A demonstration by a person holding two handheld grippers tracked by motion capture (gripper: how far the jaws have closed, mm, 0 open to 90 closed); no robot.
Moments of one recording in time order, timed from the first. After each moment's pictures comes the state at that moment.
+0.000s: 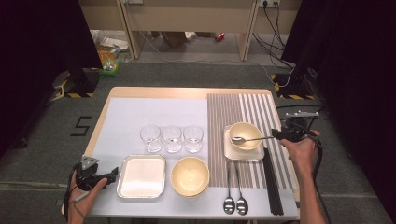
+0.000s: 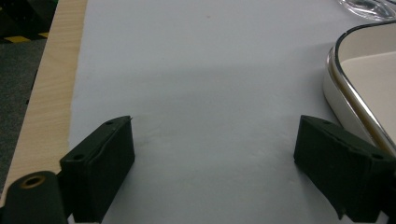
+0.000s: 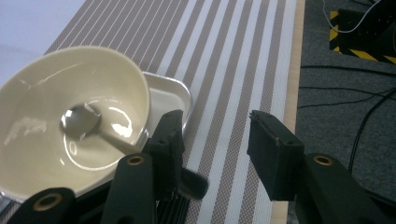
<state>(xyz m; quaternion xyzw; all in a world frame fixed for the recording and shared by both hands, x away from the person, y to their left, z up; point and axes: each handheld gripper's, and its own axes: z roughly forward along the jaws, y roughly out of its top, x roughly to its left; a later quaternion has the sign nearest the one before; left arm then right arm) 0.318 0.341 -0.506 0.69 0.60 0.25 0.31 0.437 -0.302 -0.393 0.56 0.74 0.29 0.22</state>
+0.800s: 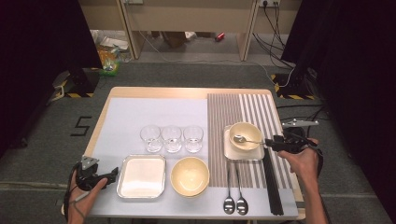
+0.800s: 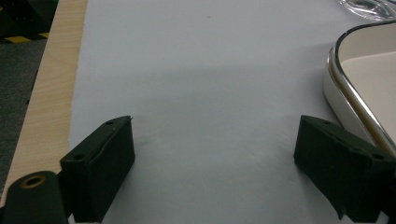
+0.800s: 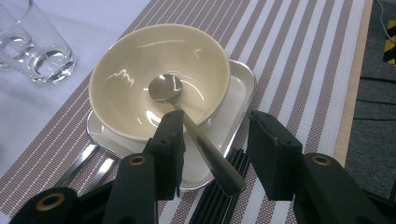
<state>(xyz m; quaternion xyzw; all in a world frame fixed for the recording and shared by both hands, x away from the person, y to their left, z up) 0.318 0.341 -0.506 0.69 0.60 0.26 0.31 0.400 -0.287 -0.387 0.51 0.78 0.33 0.17</state>
